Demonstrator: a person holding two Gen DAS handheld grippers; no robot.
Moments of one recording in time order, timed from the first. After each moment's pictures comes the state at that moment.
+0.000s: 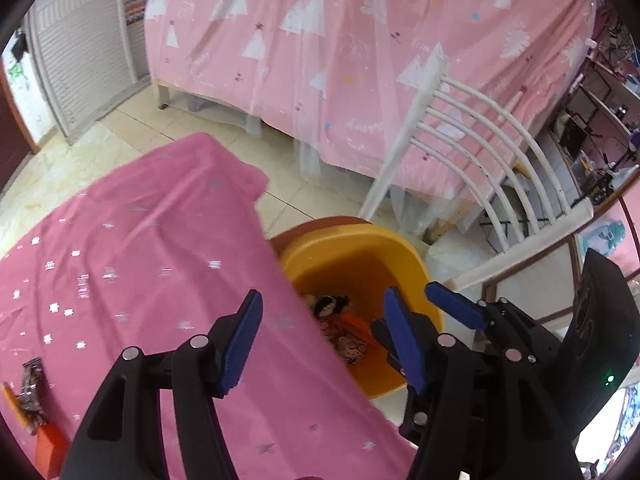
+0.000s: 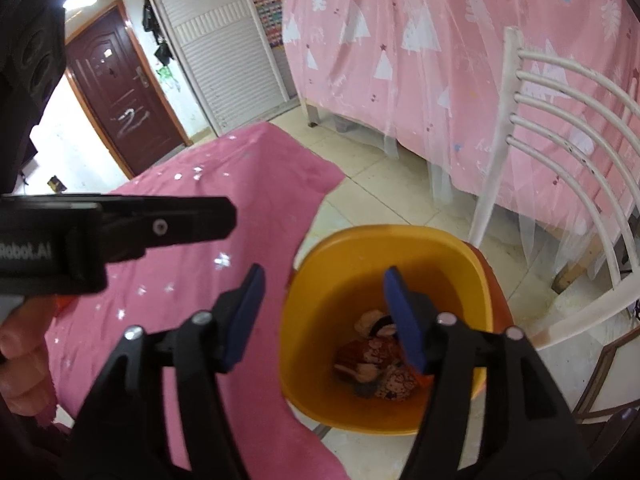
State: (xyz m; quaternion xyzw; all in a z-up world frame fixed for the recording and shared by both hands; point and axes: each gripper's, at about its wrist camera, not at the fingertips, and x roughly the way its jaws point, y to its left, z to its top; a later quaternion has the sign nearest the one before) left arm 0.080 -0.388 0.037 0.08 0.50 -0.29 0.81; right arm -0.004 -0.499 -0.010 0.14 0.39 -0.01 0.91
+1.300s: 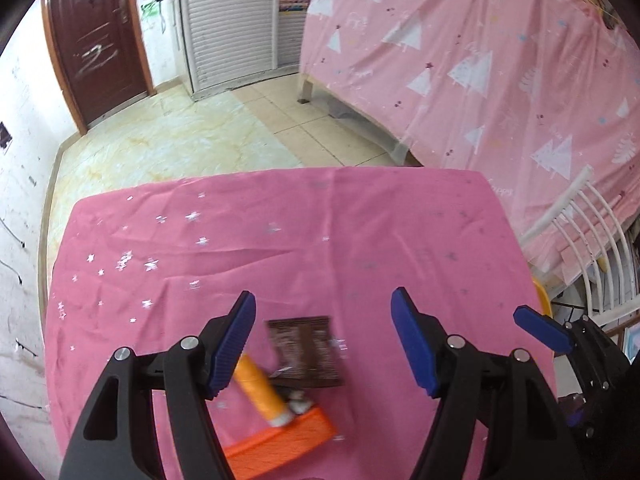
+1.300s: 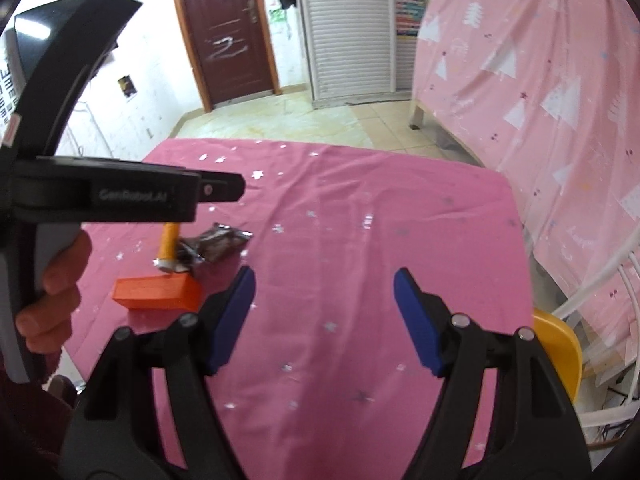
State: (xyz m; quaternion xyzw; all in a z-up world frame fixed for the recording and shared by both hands) left arm 0.139 -0.111 0.048 0.00 0.49 -0.10 0.86; right arm 0.060 -0.276 0.043 -0.01 0.41 0.15 0.90
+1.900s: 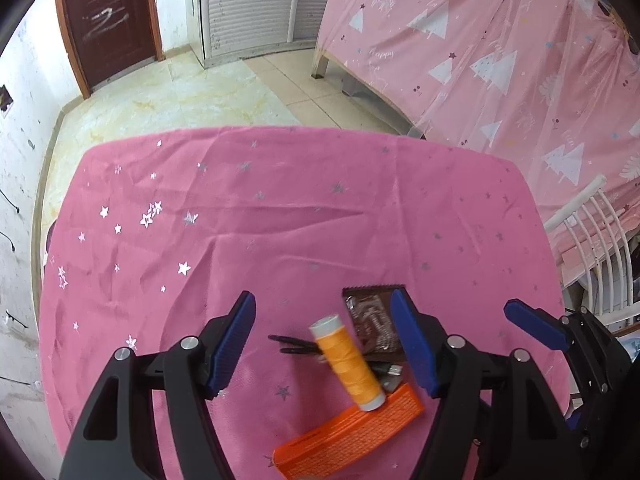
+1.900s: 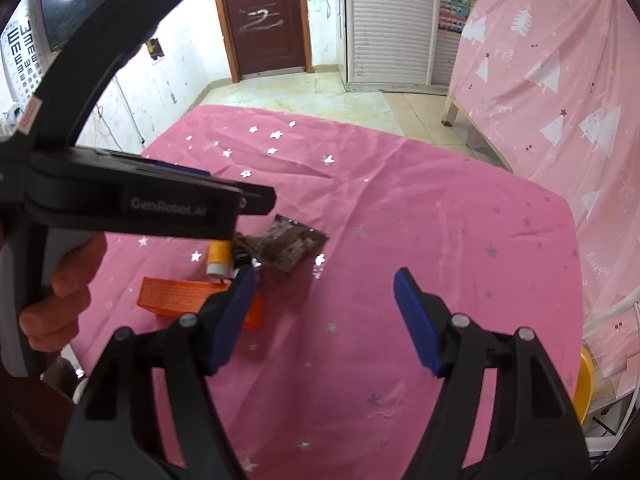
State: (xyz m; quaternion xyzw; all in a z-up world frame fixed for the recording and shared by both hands) left arm 0.145 -0.056 0.014 -0.04 0.54 -0.10 0.84; right arm 0.073 -0.207 0.031 -0.06 0.43 0.19 0.88
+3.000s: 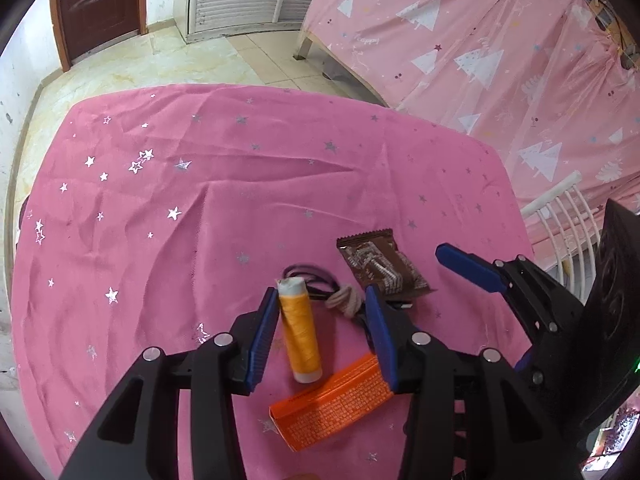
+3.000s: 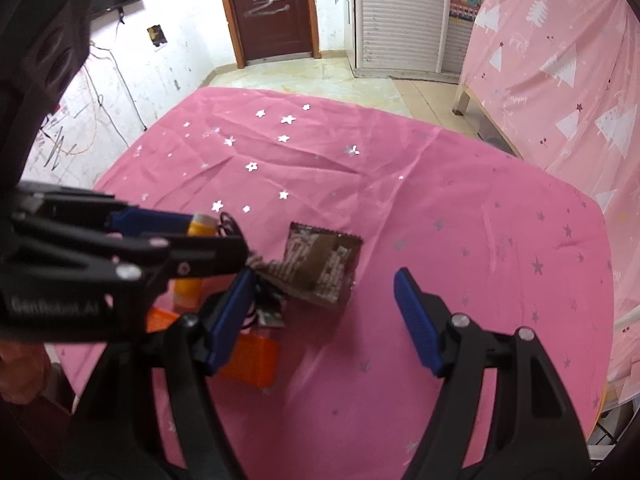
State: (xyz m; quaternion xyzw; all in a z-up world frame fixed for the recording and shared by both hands) left arm 0.126 -0.036 0.001 -0.08 0.56 -0.14 0.81; right arm 0.101 -0.179 0.009 -0.06 0.45 0.20 0.87
